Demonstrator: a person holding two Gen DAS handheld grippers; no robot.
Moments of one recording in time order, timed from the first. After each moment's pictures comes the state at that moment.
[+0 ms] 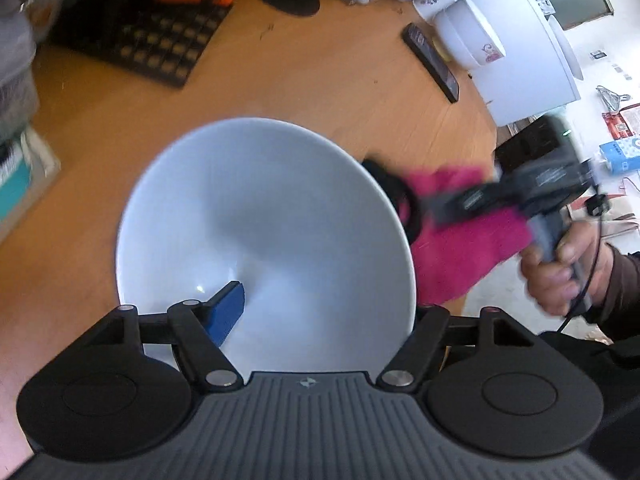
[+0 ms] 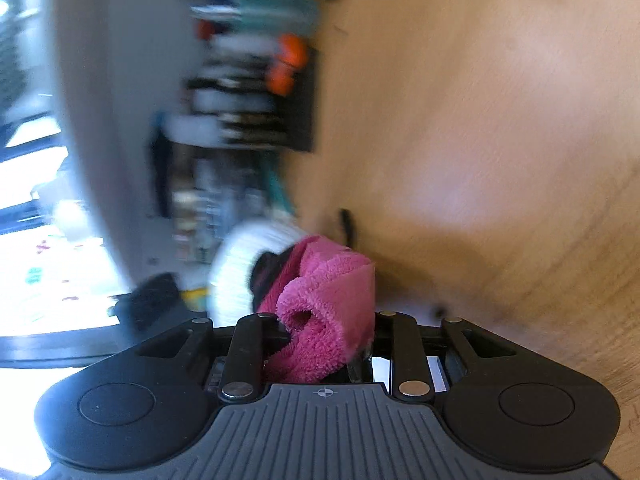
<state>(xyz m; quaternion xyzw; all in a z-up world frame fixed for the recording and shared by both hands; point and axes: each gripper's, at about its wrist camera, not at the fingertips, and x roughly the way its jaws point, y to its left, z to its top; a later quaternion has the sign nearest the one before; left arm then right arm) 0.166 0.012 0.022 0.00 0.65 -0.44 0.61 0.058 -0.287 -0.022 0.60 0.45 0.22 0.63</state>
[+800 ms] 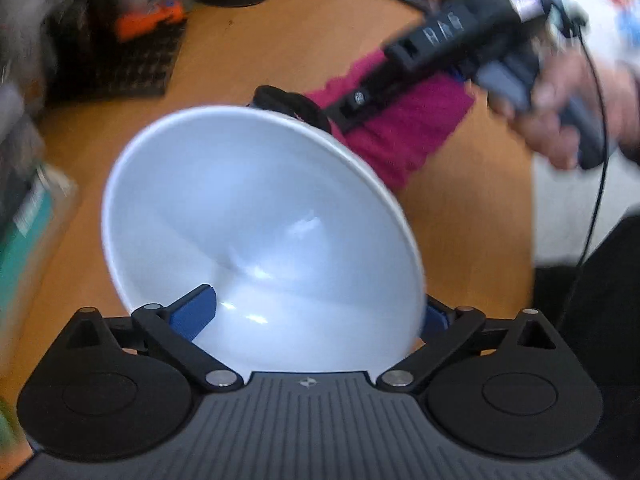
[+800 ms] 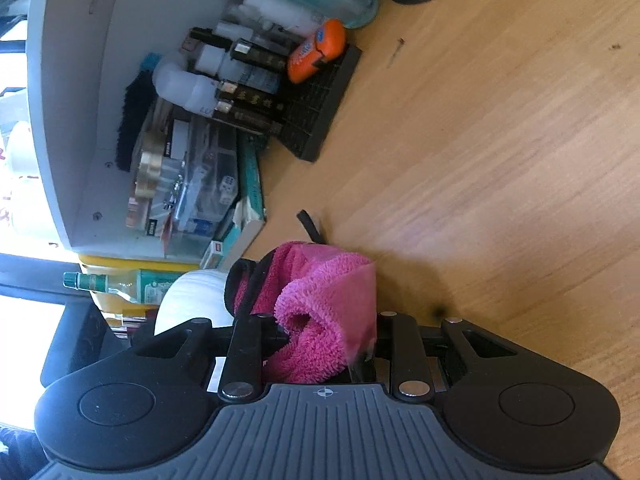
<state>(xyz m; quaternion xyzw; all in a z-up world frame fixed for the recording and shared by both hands) 0.114 0.020 0.026 0.06 0.59 -0.44 0.67 0.103 -0.254 -0.037 0.45 0.51 0.21 0.70</state>
